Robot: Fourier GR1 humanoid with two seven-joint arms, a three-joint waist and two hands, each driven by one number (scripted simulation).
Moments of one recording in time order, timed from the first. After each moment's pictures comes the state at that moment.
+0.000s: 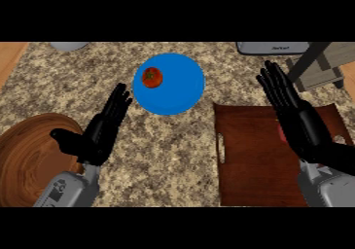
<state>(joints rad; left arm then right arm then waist) -0.22 0.24 -0.34 -1.48 0.38 0.23 -0.04 -0.24 -0.30 0.19 -1.69 -0.22 -0.01 -0.07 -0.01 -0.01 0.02</state>
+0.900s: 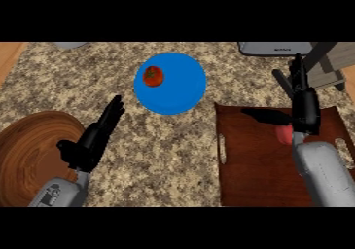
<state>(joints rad) -0.18 0.30 -0.33 -1.37 0.29 0.12 -0.13 -0.40 -0.25 0.02 -1.20 0.03 -0.36 -0.25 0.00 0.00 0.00</state>
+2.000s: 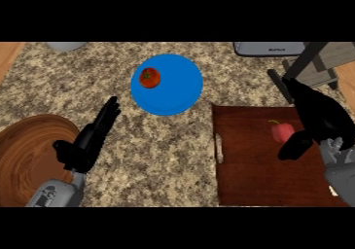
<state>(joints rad) -0.16 0.31 -0.31 -1.38 0.27 0.11 -0.11 -0.42 -0.65 0.41 -1.67 0.46 0.25 0.89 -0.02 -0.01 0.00</state>
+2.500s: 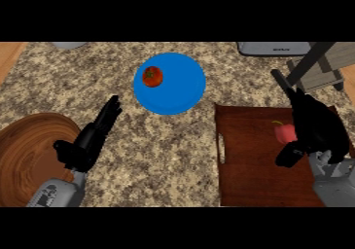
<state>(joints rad) -0.16 0.29 -0.29 -1.38 0.25 0.08 -0.12 -0.34 -0.58 0.42 -1.71 0.64 0.24 1.01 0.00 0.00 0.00</state>
